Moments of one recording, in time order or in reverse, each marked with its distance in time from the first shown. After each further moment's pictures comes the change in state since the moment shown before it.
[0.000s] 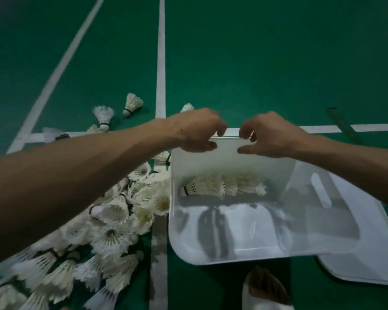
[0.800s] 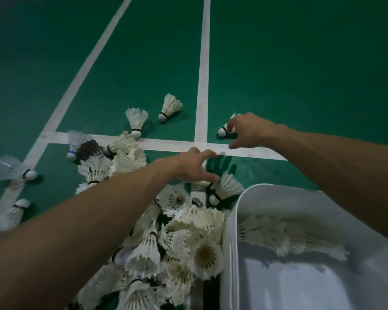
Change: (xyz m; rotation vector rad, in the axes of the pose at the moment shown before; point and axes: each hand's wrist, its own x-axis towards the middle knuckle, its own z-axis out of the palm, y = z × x) left_hand -0.003 -0.164 0.133 -0.528 -0.350 -0.462; right_hand 0.239 -0.058 0.072 -0.094 -0.179 -0.082
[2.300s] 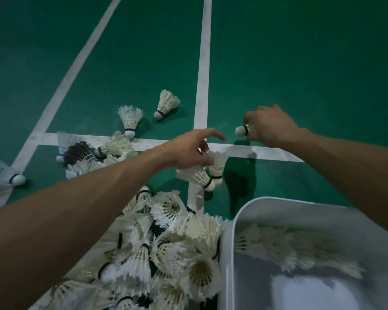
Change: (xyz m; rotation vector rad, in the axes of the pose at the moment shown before) left_hand 0.008 0.006 -0.029 -0.409 0.174 0.185; right_hand 0.021 0.055 0.023 -0.090 0.161 0.063
